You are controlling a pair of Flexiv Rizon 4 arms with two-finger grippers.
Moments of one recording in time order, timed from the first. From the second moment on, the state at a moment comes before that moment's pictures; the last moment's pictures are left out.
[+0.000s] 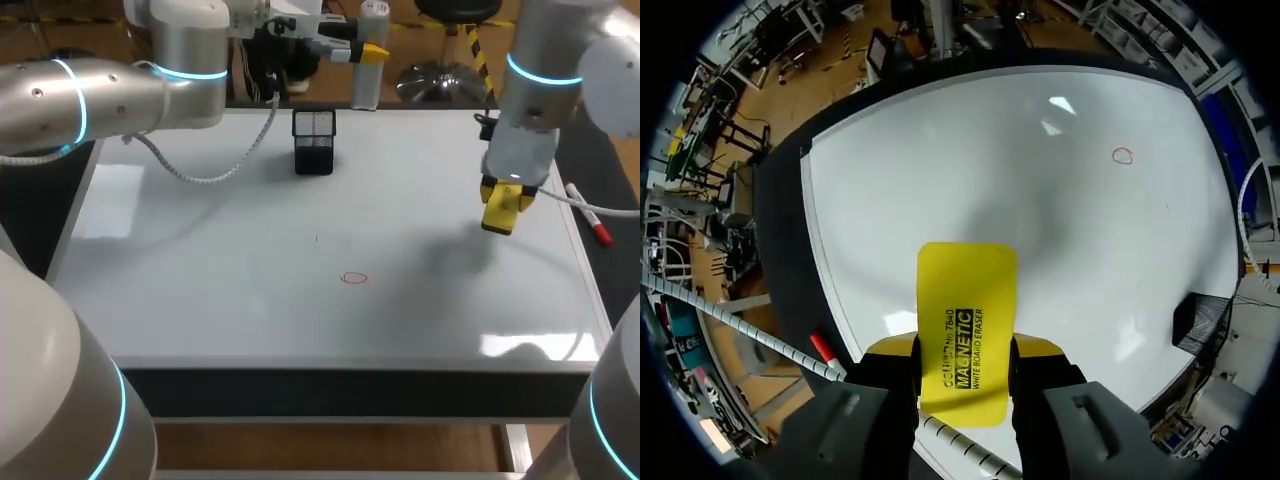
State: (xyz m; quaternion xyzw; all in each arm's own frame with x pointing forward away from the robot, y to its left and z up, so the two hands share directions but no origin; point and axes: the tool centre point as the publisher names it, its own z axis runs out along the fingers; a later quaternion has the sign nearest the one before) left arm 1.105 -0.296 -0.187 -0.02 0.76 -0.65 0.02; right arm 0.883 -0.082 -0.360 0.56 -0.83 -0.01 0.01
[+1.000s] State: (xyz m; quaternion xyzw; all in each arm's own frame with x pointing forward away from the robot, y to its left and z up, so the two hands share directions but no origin) left arm 1.105 -0.296 -0.187 -0.02 0.76 -0.65 0.02; right arm 0.877 -0.091 -0.360 0.56 -0.83 -0.02 0.00
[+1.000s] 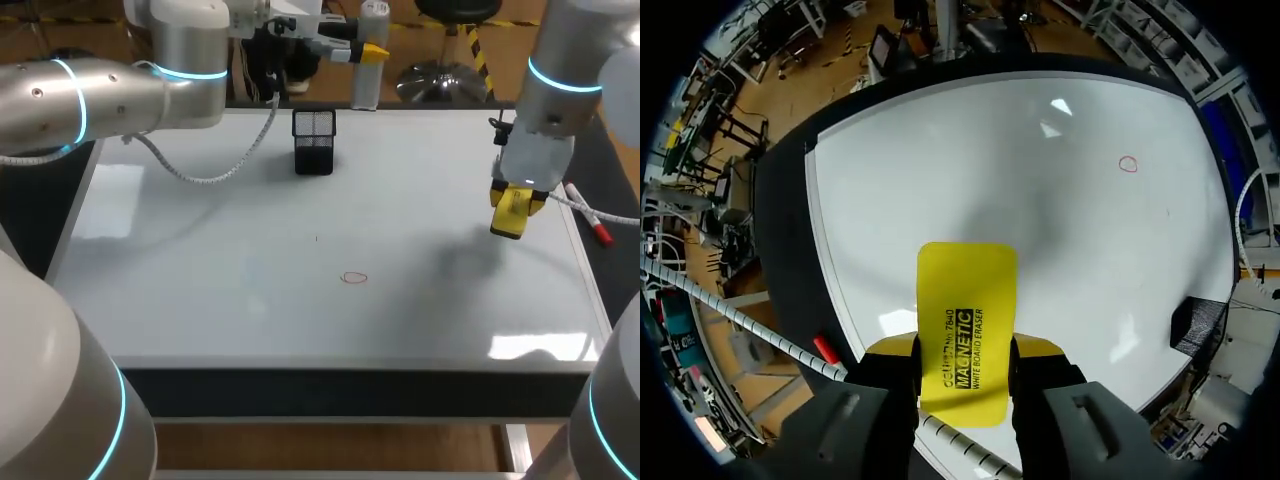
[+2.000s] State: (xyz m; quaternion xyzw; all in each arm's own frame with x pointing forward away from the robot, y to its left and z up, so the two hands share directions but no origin) left arm 0.986 -0.250 -0.169 -0.01 0.74 -0.67 0.05; right arm 0.877 -0.091 -0.360 0.56 -0.83 -0.02 0.00
